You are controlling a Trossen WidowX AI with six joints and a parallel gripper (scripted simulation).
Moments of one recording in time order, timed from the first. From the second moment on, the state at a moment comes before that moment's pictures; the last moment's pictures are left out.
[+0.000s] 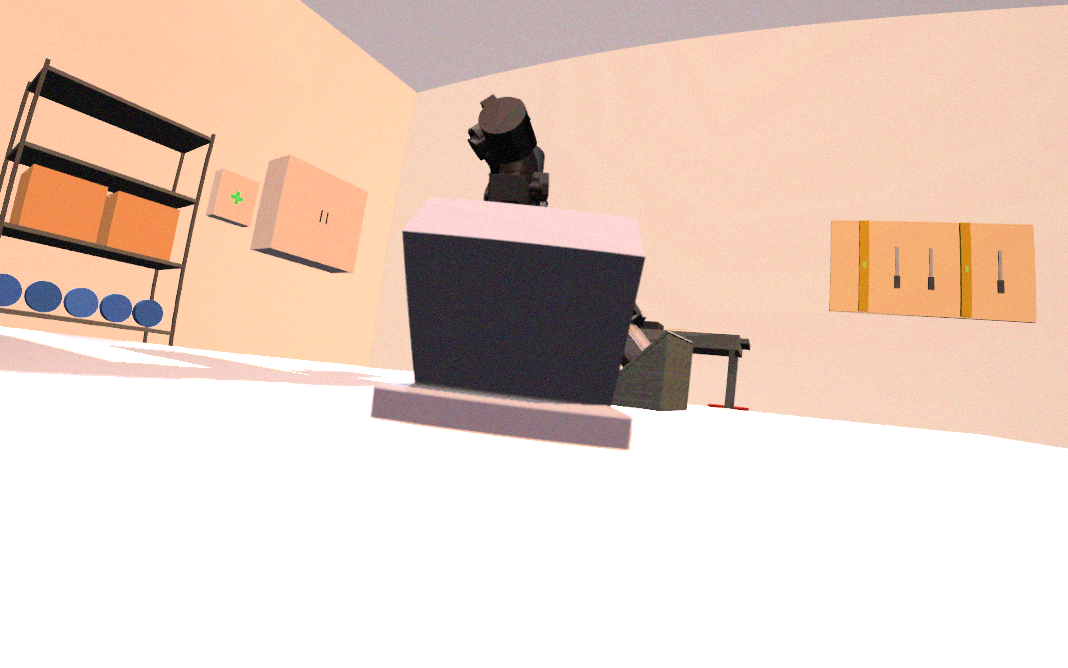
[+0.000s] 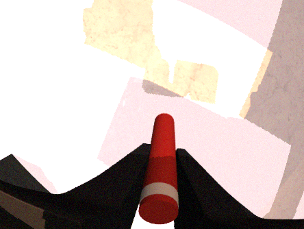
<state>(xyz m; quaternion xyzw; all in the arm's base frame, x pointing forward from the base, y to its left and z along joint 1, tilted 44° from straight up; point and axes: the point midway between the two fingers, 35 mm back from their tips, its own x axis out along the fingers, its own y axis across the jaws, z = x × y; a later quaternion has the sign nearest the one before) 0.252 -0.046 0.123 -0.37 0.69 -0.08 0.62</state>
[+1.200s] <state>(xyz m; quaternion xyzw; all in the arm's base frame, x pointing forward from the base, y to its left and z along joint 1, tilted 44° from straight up) 0.293 -0.016 0.098 -0.41 0.60 0.00 0.68</state>
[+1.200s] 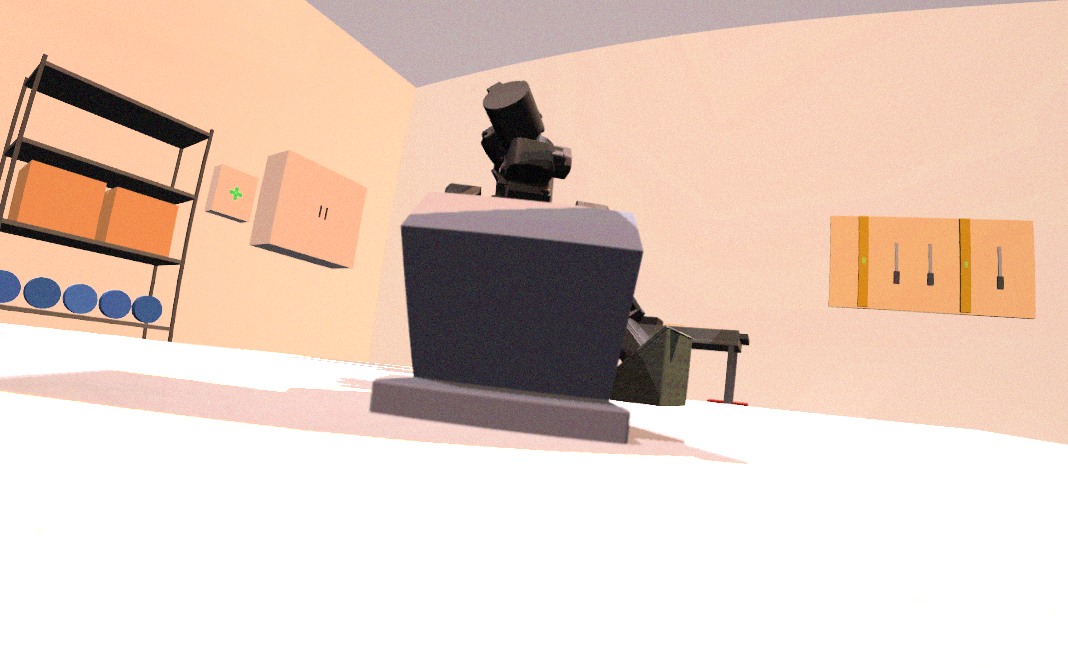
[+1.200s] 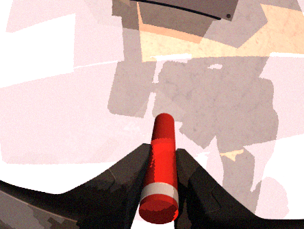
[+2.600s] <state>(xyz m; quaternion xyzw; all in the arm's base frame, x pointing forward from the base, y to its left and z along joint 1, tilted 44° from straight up) 0.338 0.023 0.091 -0.47 0.47 0.08 0.74</state>
